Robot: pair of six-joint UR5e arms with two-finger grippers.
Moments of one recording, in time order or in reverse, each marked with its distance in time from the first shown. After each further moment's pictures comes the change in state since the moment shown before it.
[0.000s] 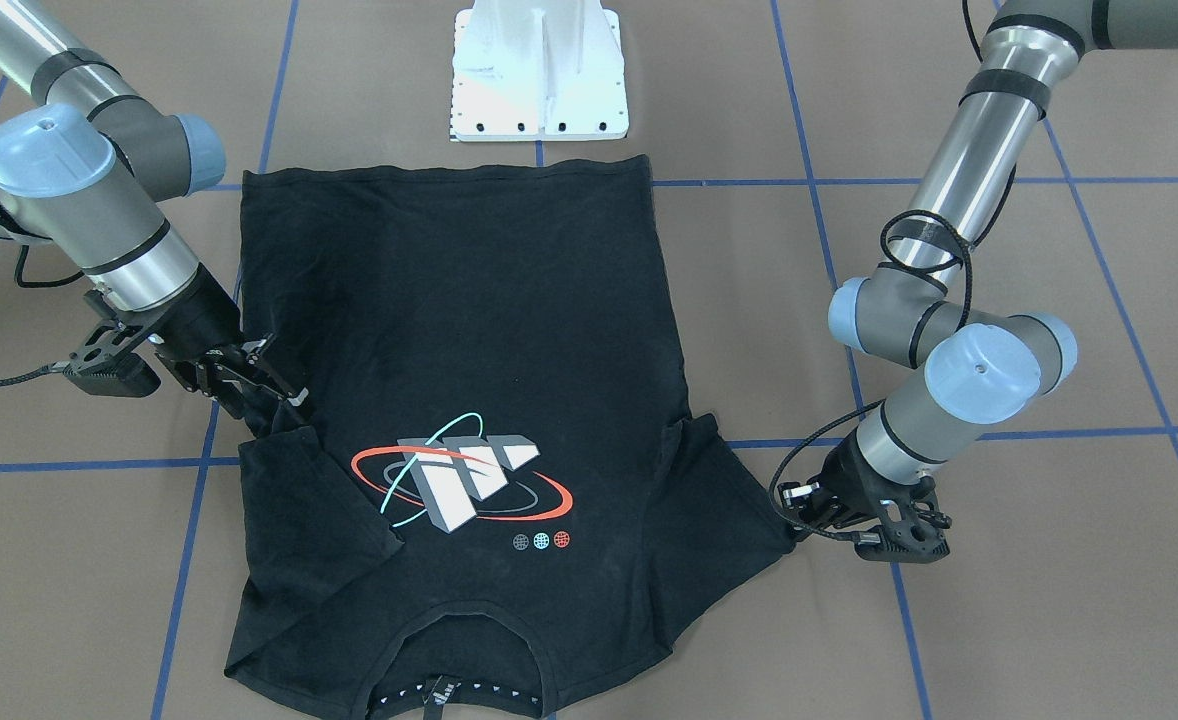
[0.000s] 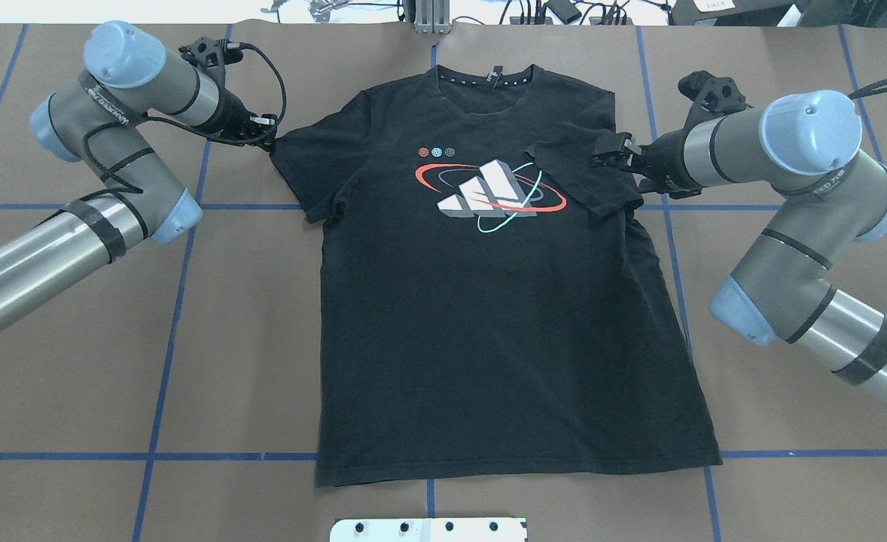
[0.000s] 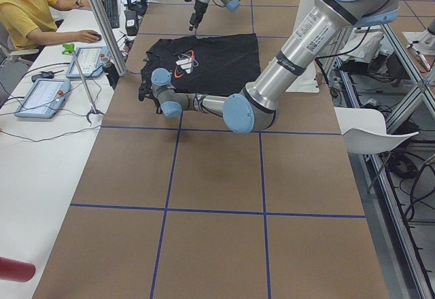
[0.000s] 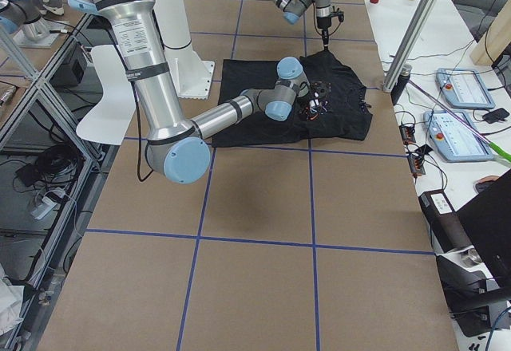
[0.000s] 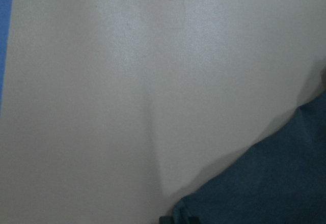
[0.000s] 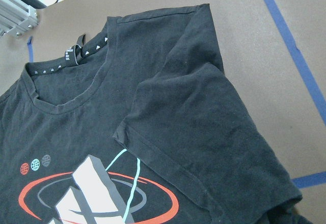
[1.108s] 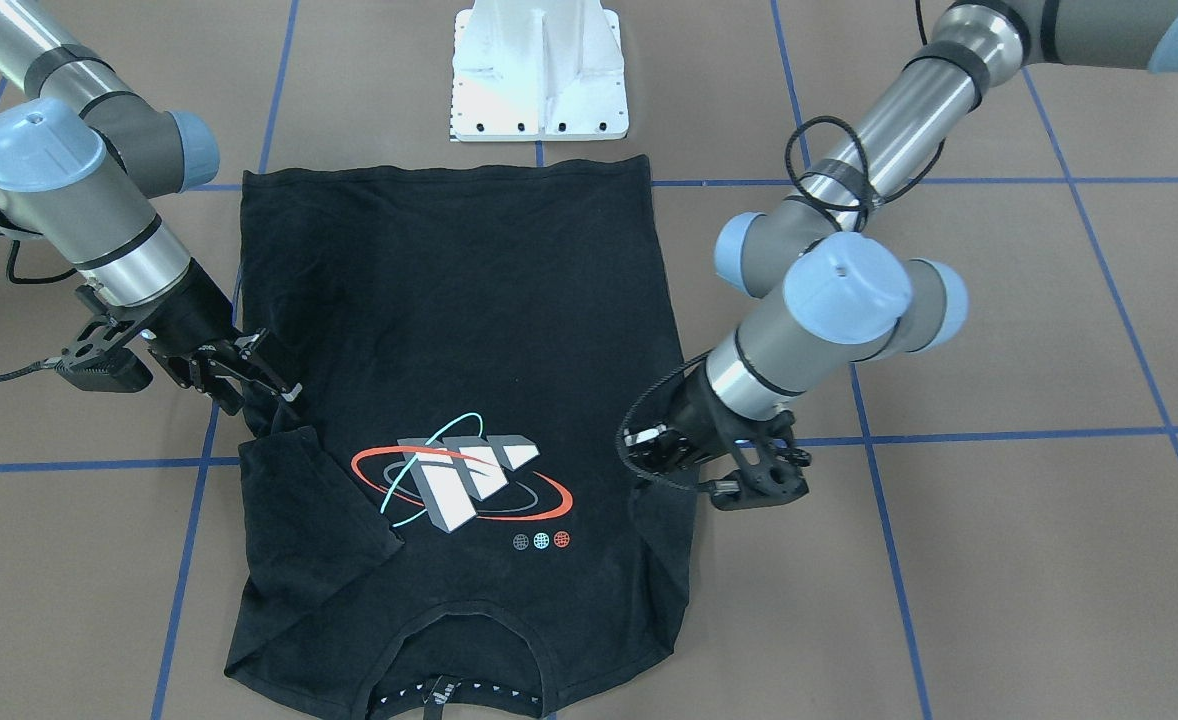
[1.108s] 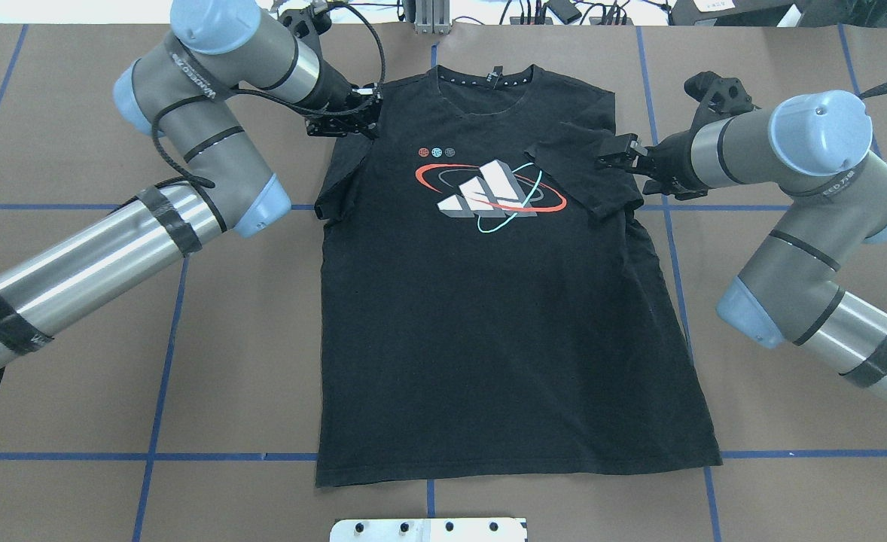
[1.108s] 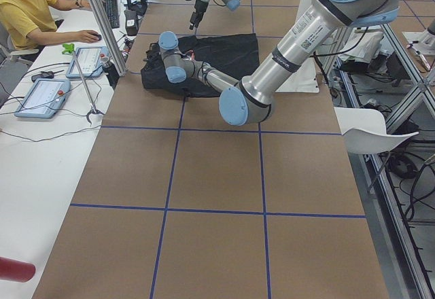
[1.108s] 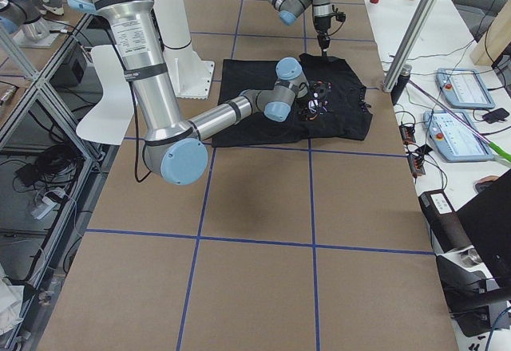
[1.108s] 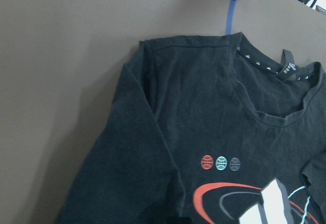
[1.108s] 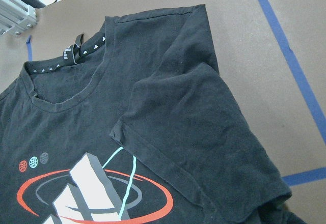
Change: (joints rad) left arm 0.088 -0.152 -0.163 0.153 -0.010 -0.369; right arm 0.005 -0.017 0.014 -0.001 0.007 -0.007
